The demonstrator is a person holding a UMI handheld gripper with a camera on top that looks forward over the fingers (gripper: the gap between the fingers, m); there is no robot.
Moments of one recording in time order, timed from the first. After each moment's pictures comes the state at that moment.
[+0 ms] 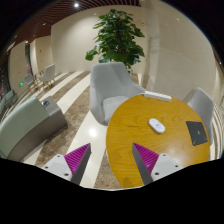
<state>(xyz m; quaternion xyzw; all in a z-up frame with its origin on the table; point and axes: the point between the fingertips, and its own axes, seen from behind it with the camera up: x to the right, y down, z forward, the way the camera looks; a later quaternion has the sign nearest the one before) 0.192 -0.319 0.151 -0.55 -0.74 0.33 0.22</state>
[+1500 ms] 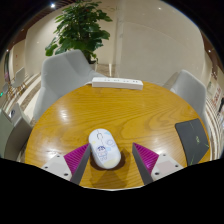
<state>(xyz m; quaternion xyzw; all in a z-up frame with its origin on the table) -0.061 -0.114 -0.014 -0.64 -0.68 0.25 0.26</state>
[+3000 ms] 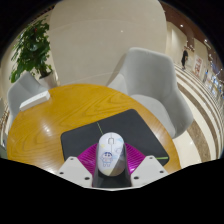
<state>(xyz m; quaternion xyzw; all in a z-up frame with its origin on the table) -0.078 0.247 -0.026 -0.76 -0.56 0.21 0.26</state>
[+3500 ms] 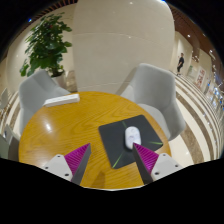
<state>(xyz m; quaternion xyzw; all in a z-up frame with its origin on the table) 0.000 0.140 0.098 -0.72 -0.59 0.21 0.29</state>
